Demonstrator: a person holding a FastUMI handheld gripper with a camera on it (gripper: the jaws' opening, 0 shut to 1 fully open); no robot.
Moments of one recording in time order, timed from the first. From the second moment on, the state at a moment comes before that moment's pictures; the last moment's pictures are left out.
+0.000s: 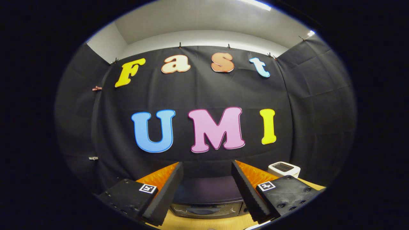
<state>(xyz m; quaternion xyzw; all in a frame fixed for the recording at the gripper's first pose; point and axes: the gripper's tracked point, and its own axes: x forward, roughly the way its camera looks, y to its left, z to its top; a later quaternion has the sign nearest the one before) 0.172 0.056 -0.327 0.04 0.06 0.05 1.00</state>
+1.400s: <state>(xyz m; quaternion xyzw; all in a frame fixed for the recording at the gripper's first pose) 0.137 0.061 -0.544 -0.01 0.29 0.03 0.96</state>
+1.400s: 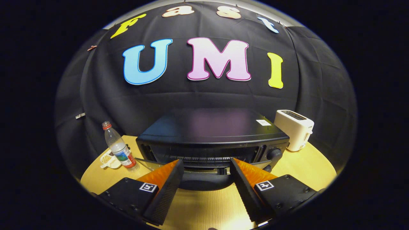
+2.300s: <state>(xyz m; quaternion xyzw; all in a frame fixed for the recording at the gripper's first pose) 0.011 0.008 -0.603 0.02 0.49 0.04 0.87</state>
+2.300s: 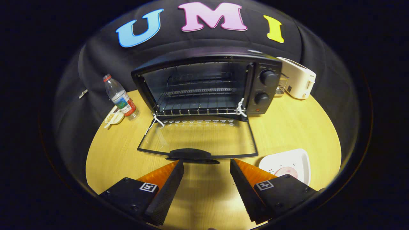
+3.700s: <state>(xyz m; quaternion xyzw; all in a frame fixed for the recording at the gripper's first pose) -0.029 -0.229 -0.668 0.00 0.68 0.04 0.73</state>
